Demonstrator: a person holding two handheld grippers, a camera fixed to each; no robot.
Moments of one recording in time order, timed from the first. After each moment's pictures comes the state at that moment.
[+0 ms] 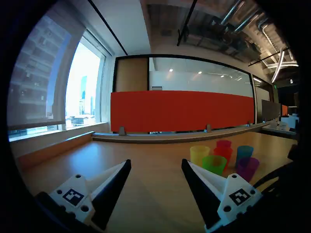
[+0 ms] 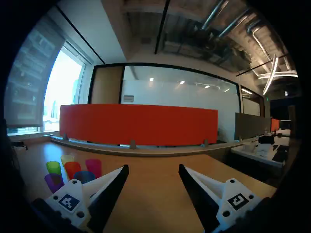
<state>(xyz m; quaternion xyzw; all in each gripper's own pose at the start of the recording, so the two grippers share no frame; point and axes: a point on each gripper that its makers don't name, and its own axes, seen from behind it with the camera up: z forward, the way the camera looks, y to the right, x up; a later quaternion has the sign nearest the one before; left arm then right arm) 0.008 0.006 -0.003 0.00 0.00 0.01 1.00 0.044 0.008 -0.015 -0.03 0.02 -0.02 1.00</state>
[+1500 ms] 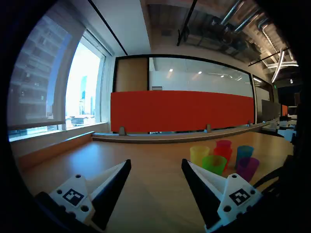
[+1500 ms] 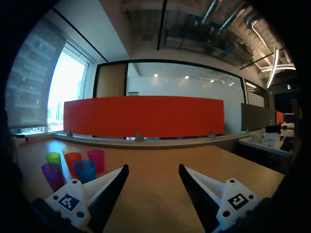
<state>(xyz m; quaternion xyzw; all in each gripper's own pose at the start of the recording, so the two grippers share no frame) 0.008 0.006 -0.003 0.00 0.00 0.01 1.00 -0.002 0.002 0.001 -0.01 0.00 0.00 1.00</state>
